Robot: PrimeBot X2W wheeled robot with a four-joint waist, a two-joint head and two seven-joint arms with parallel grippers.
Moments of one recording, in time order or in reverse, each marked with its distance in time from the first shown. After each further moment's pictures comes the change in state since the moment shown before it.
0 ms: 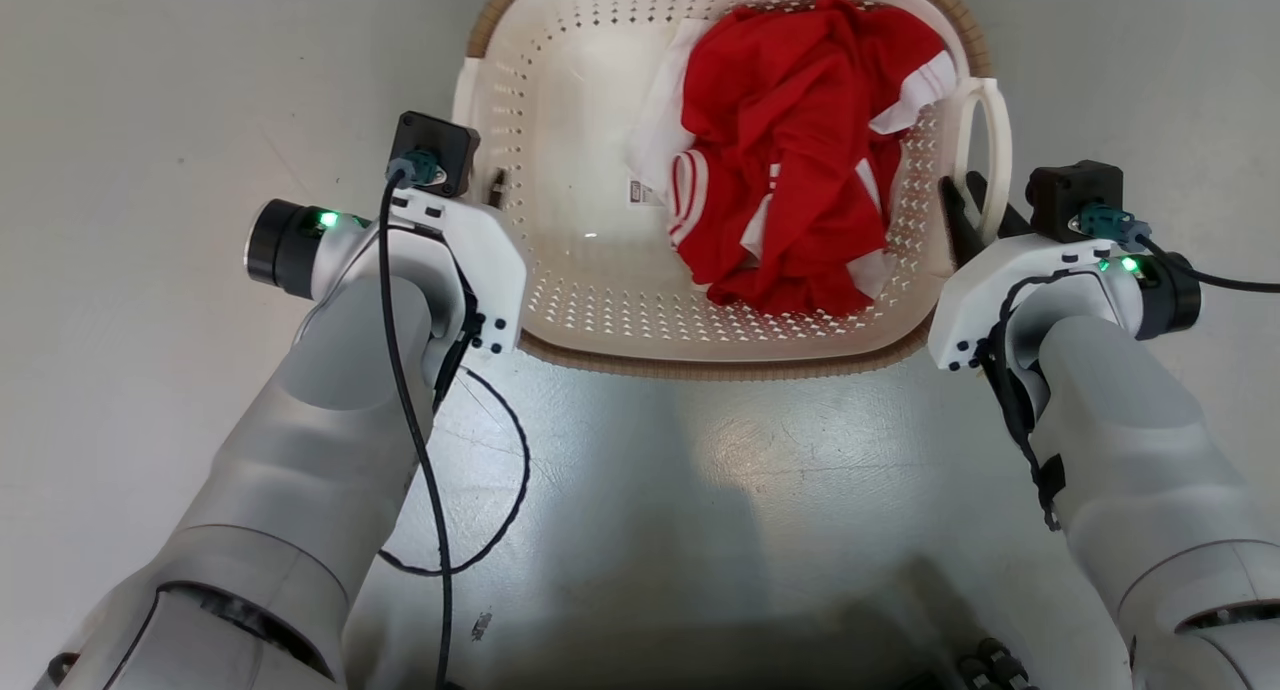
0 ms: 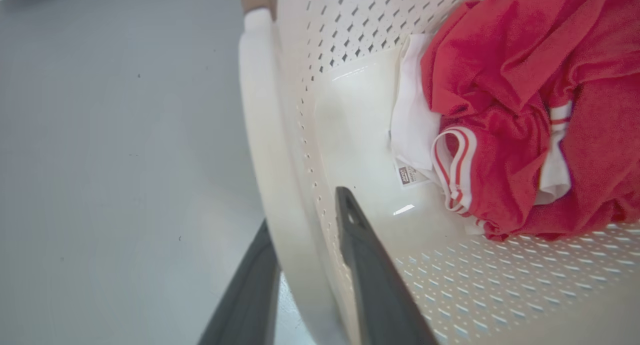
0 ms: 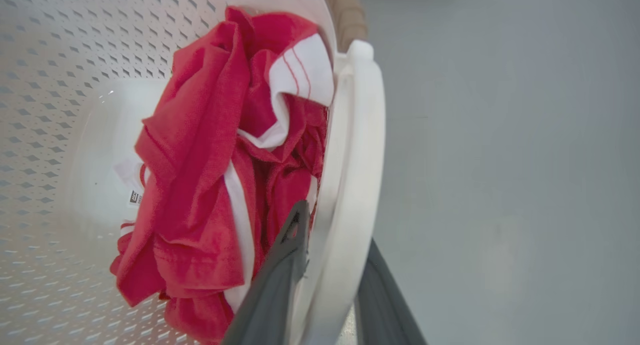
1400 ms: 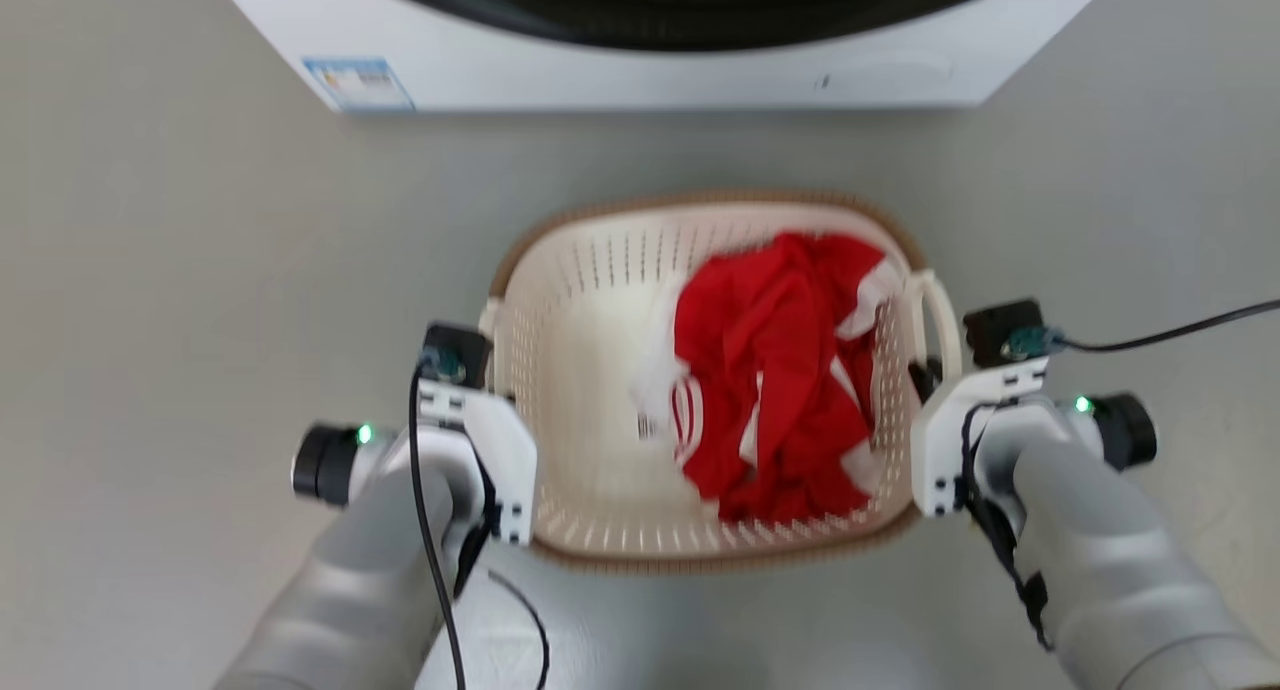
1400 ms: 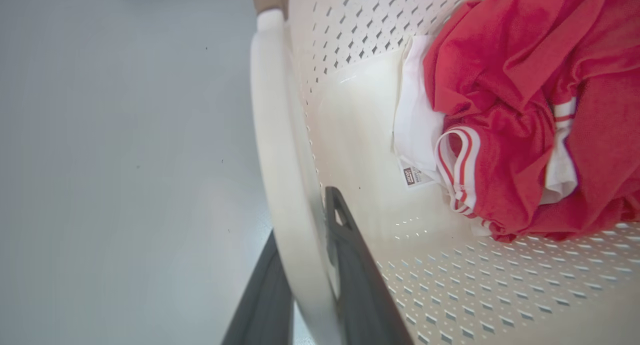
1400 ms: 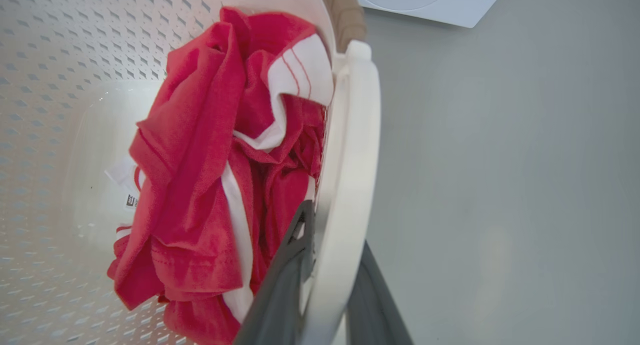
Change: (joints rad) left arm 0.247 0.008 -0.197 -0.024 -0.272 0.035 0.072; right arm 0.146 -0.005 0.209 0.032 0.141 0.002 0.198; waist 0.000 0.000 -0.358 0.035
